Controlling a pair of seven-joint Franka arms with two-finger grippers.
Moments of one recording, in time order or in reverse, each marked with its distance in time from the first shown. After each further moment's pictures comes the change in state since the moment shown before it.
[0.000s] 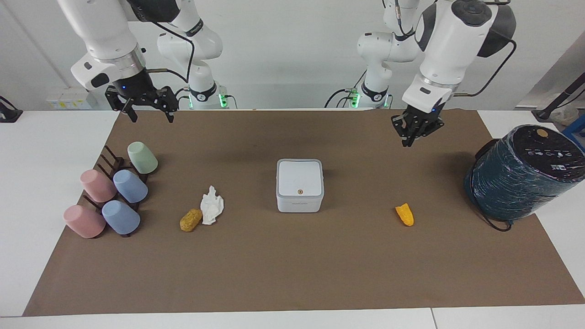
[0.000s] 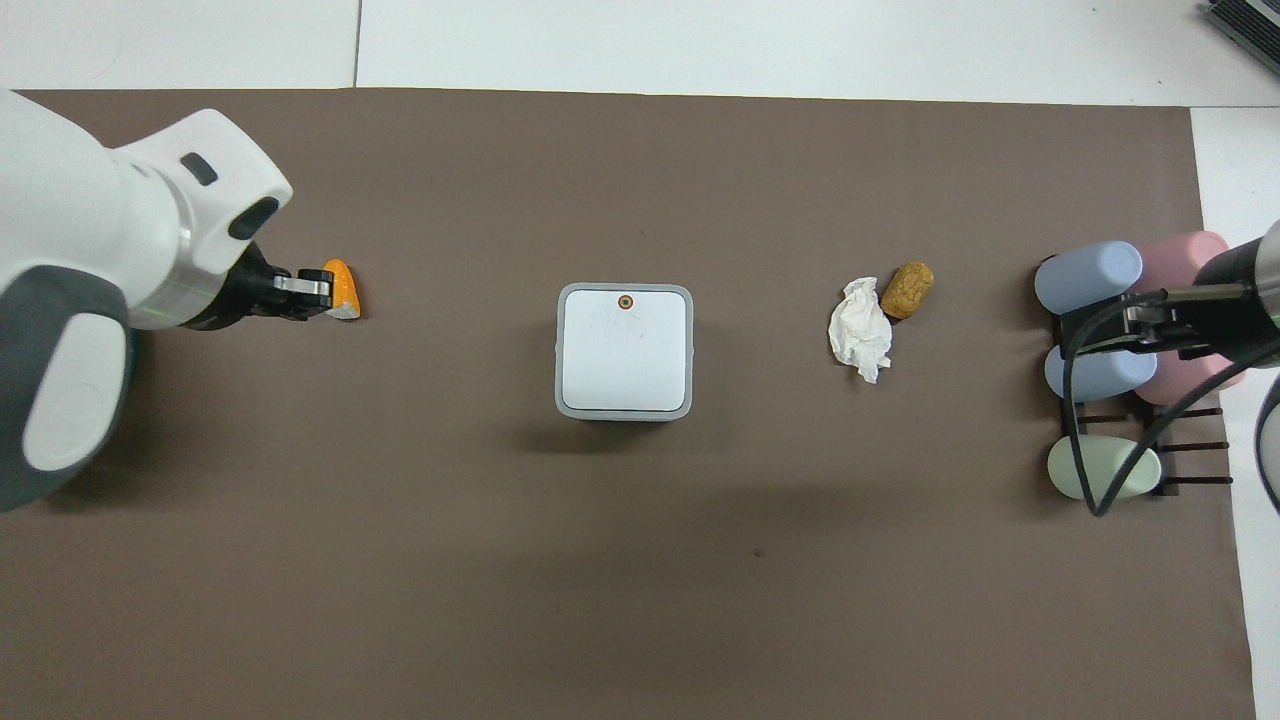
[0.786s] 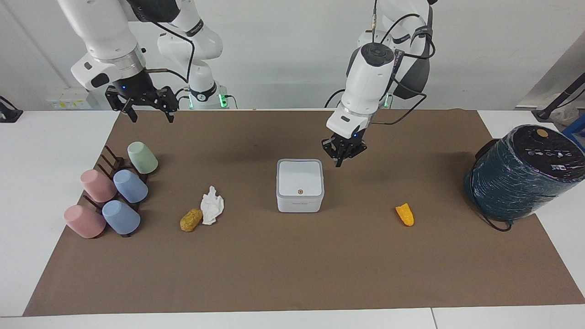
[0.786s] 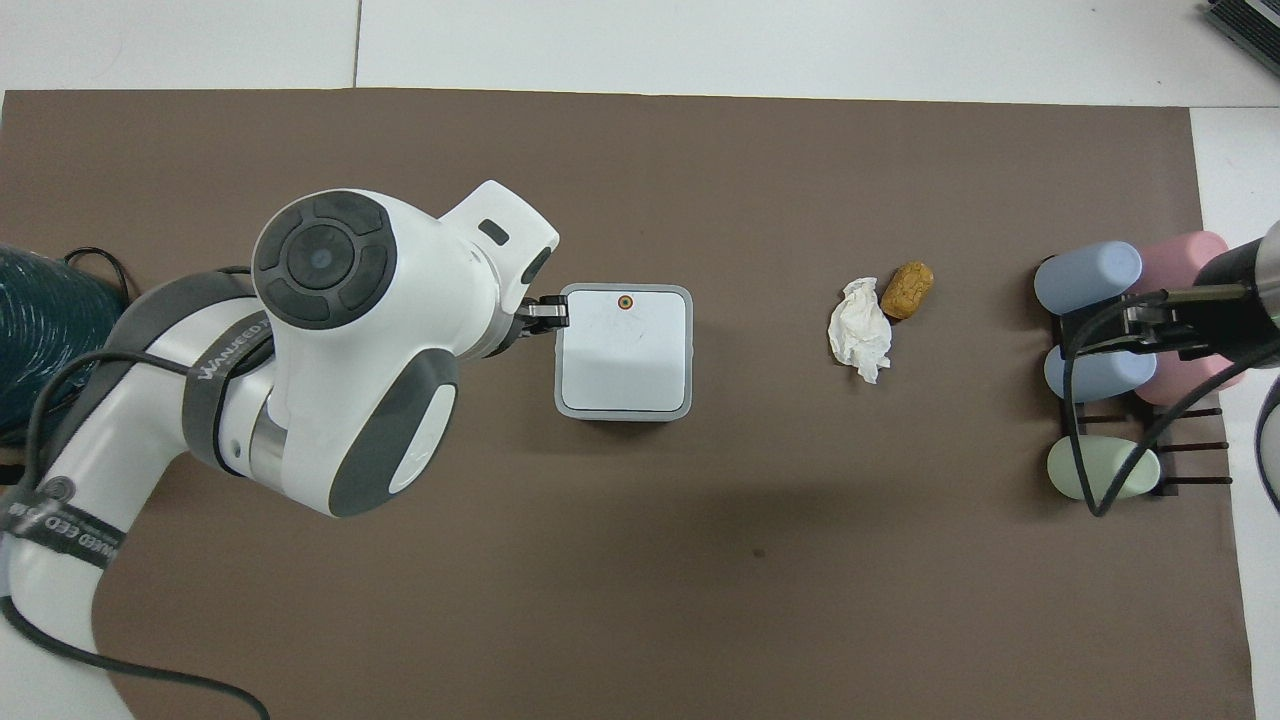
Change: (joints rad) left arm -0.221 0.144 -0.002 -0.075 -0.080 0.323 -0.293; right arm -0.001 0.000 -0.001 0.000 0.000 0.000 0.000
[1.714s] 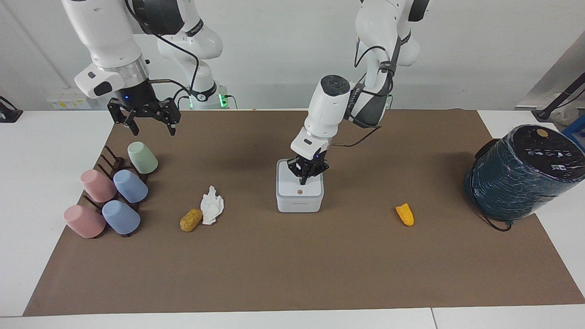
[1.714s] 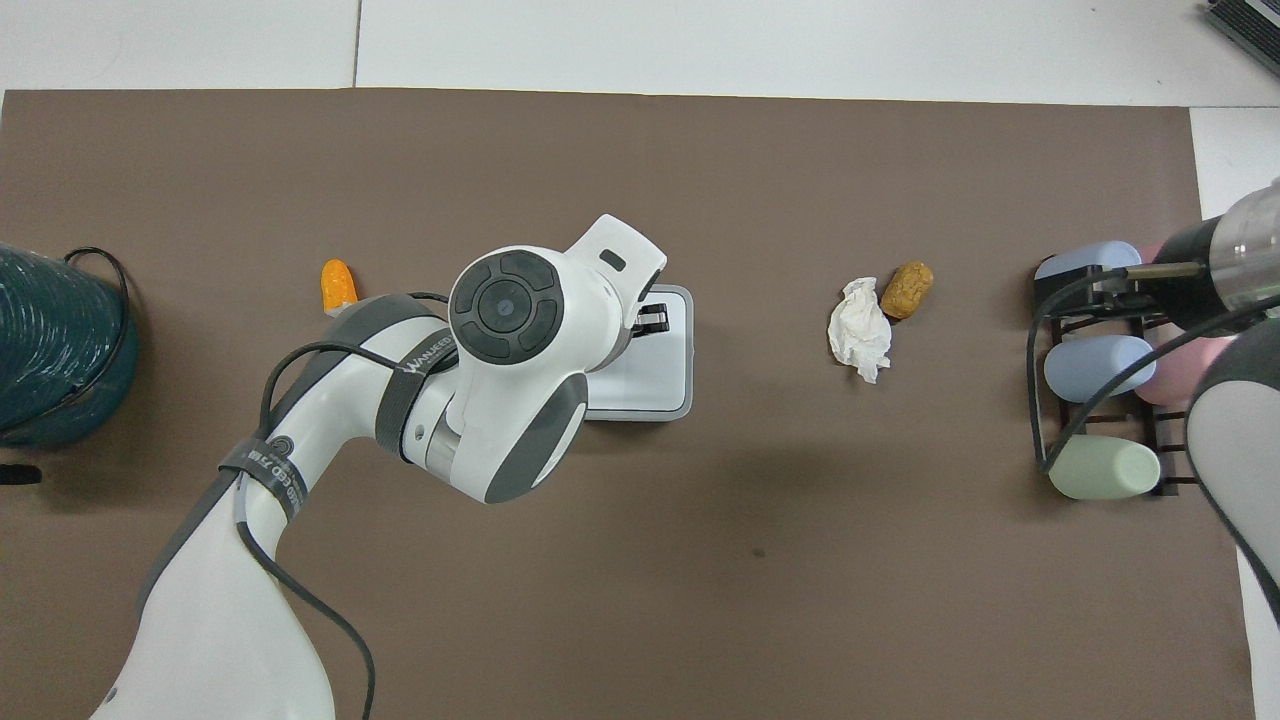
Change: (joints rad) left arm -0.109 0.169 0.002 0.025 -0.016 0.211 -0.131; right arm 0.007 0.019 0.000 -0.091 0.000 0.227 0.000
